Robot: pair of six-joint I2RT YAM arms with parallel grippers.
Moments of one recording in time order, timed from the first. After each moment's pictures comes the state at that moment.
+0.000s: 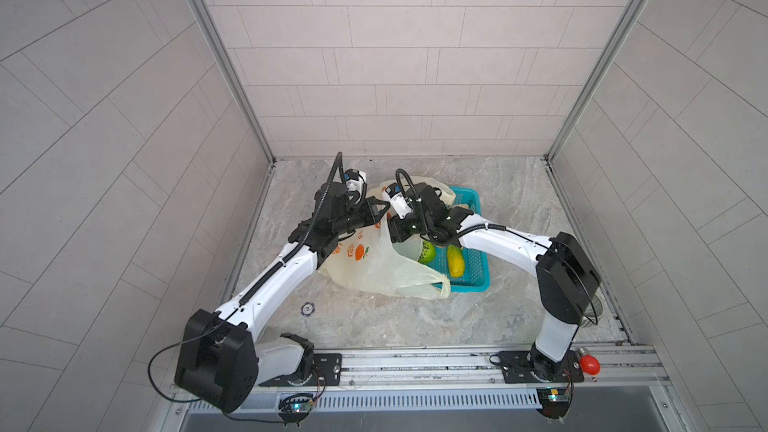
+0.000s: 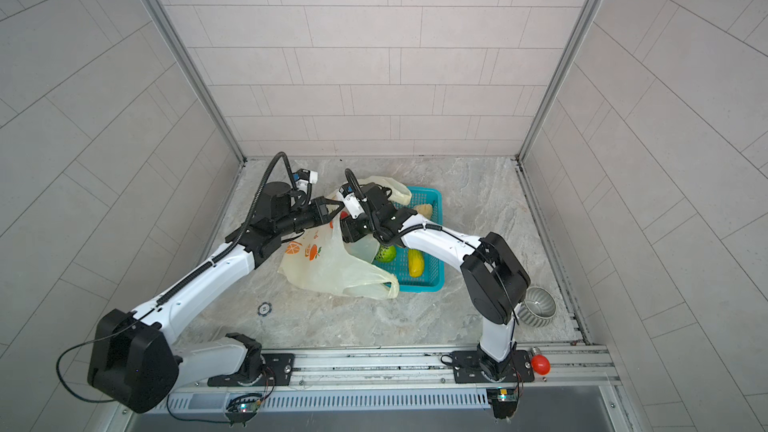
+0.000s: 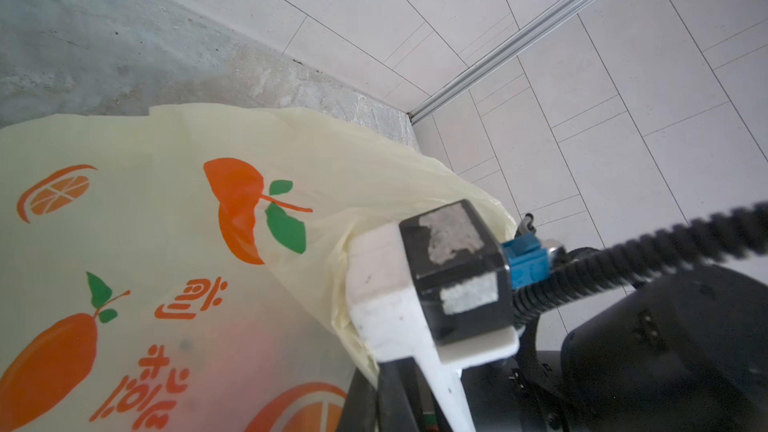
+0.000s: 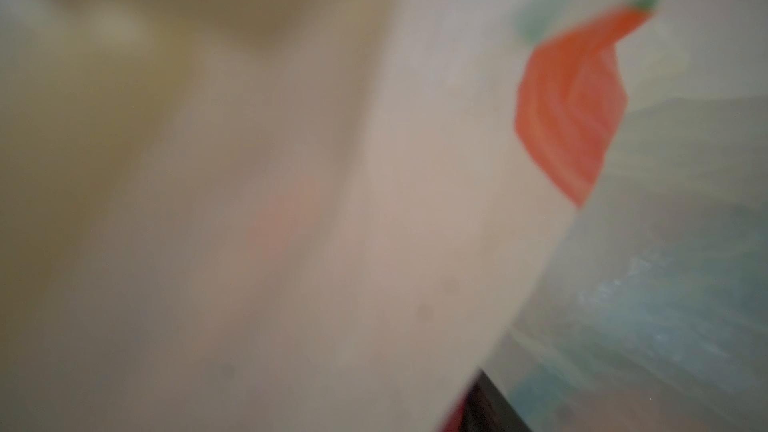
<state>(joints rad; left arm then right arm) -0.37 1.24 0.90 -0.05 0.46 -0.70 0.73 1.80 1.34 -0.20 -0.28 0.26</state>
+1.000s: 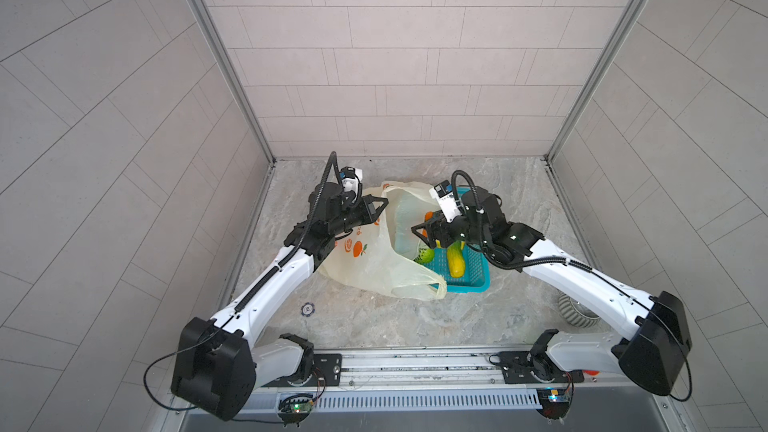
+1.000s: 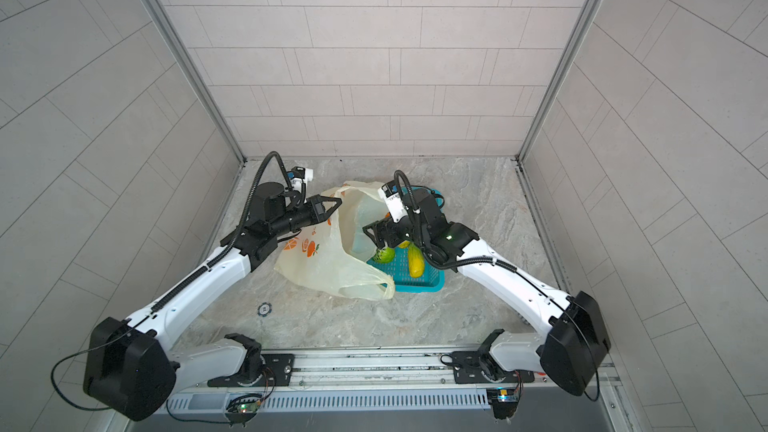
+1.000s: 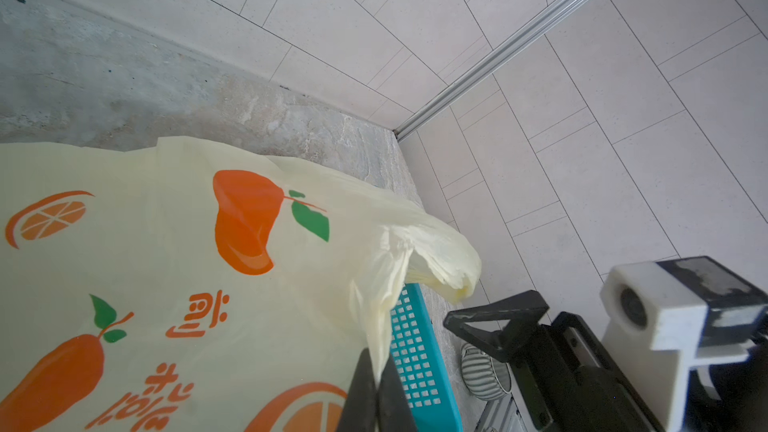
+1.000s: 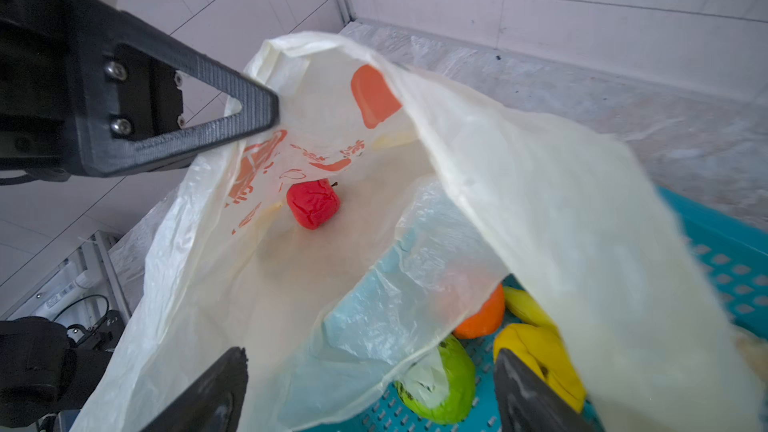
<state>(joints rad) -0.35 1.21 0.89 -0.01 0.48 -0.68 0.63 1.24 1.04 -0.31 -0.15 0.20</state>
